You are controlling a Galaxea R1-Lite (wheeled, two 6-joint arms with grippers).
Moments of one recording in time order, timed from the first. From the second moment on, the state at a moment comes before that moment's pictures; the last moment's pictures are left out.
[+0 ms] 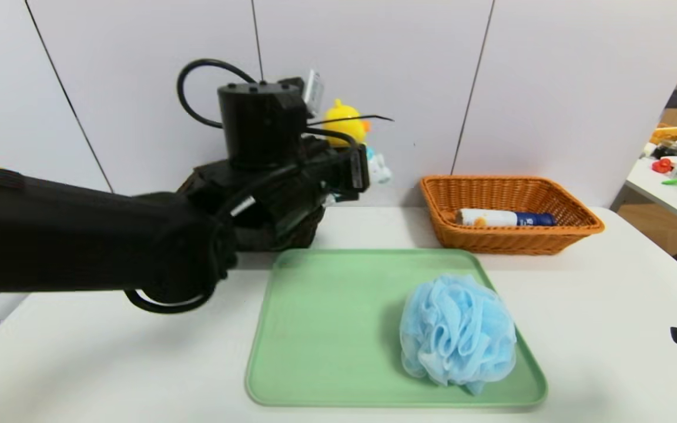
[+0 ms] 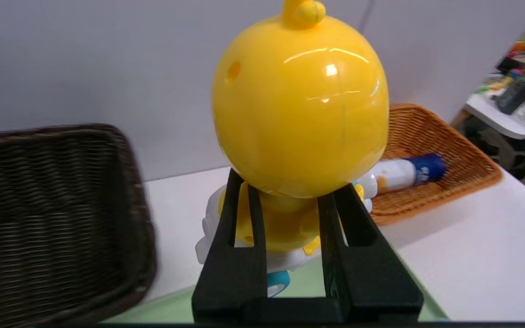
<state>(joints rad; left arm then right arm) -0.73 1.86 -1.28 -0.59 0.27 -0.20 0.22 0.94 -0.87 0.57 -0.18 -0.01</state>
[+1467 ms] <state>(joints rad) -0.22 2.09 -1.97 0.43 0.14 -0.05 0.23 0.97 -0.86 0.55 -0.18 -0.01</state>
